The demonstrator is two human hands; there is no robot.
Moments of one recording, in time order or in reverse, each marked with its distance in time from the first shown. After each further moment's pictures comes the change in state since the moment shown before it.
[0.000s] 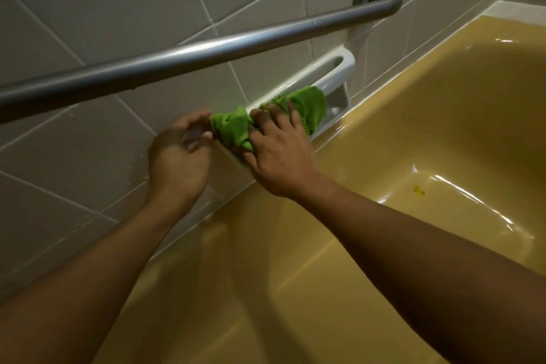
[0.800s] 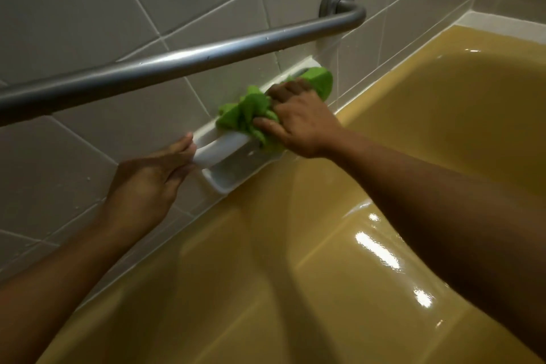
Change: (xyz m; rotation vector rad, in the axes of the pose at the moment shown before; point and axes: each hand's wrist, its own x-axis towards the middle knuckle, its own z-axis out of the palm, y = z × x) left_hand 0.005 -0.014 0.002 0.425 -0.282 0.450; right_hand 0.030 0.128 -0.027 0.070 -0.052 -0.142
